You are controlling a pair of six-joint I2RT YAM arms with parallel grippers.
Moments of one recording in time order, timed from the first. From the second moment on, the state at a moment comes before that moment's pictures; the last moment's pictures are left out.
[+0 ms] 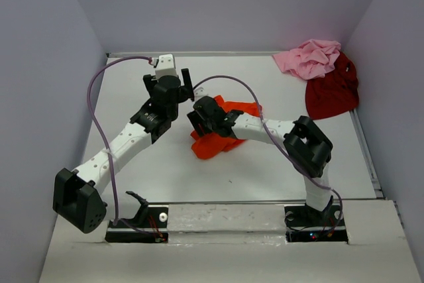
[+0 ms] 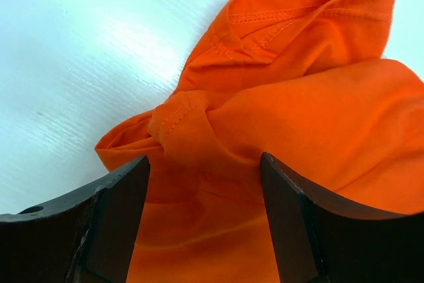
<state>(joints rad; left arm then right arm) -0.57 1.25 1.03 -0.09 -0.60 -0.31 0.92 1.95 1.43 -0.23 0.30 0.18</state>
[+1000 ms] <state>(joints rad) -0.45 1.22 1.03 -0.11 -0.78 -0.32 0.94 2.07 1.45 -0.20 0.27 0.13</state>
